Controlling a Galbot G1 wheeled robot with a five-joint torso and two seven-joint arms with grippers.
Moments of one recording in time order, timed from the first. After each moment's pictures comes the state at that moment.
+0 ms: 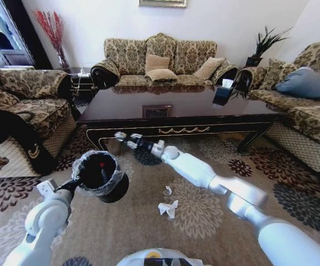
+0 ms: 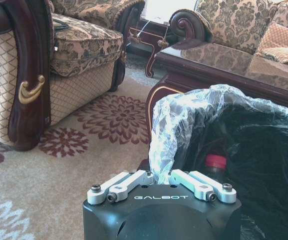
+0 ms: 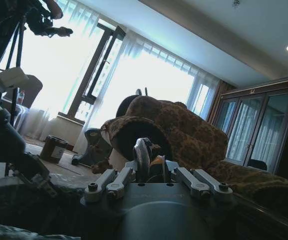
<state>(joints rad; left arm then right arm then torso) 1.41 -1.10 -0.78 -2.18 -1.06 0.61 -0.68 -0.12 1.31 -0.77 1.13 0.72 0.57 -0.46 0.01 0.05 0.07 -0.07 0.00</state>
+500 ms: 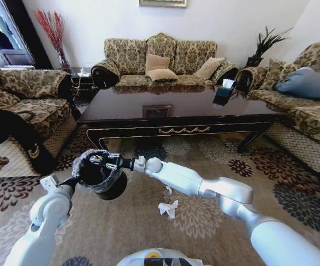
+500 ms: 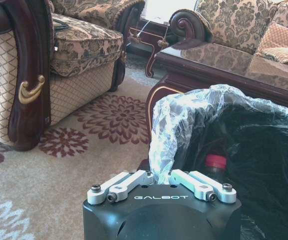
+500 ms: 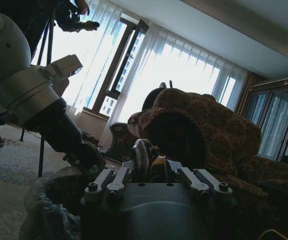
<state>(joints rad) 1.36 -1.09 -0.76 -2.14 -1.06 0.61 -0.67 -0.13 1.36 -0.86 1.12 0.69 0.59 -0.46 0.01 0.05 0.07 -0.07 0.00</state>
